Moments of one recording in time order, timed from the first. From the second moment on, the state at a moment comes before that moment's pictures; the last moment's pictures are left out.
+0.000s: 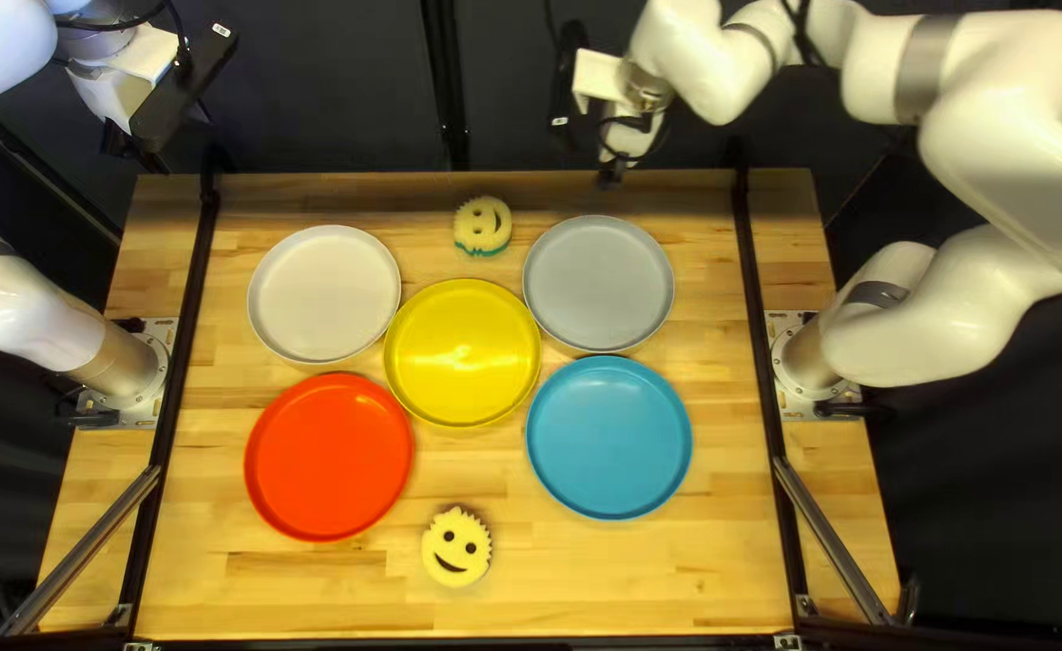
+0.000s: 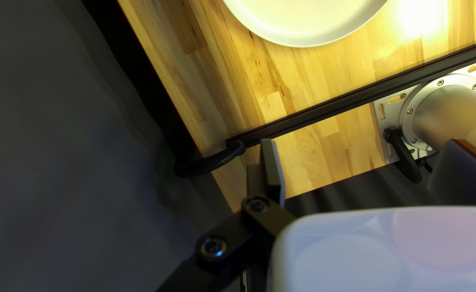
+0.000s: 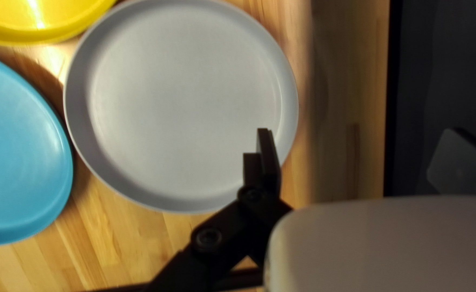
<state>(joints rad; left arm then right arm) 0.88 -0.70 -0.76 -0.04 1.49 1.30 -0.73 -0.50 -0.64 0.03 0.96 -0.62</state>
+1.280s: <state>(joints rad) 0.76 -0.61 -0.79 -0.06 1.41 1.20 -0.90 -0.67 -0.72 -0.01 1.22 -0.81</state>
